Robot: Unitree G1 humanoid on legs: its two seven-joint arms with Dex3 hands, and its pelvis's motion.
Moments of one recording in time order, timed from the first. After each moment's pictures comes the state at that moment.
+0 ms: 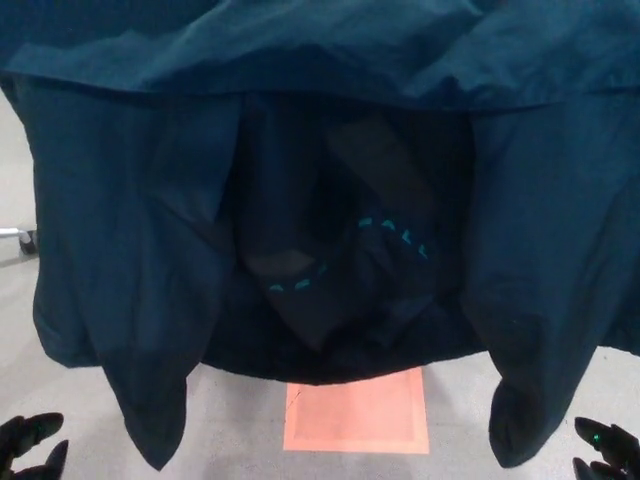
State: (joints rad) left_arm -0.14 0.45 0.10 0.98 0.03 -0.21 -0.15; right_arm -0.06 -0.36 -0.03 0.85 -0.07 -0.27 0.20
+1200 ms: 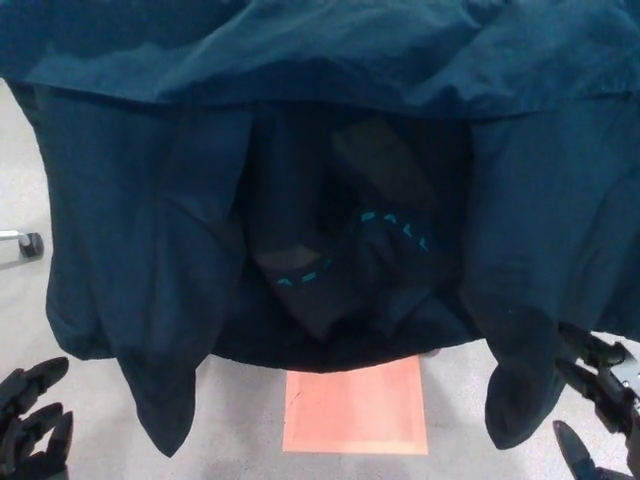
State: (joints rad) left_arm -0.10 0.42 0.20 0.85 -0.07 -0.32 -0.31; right_arm 0.21 -0.29 -0.07 0.19 0.04 -0.47 0.25
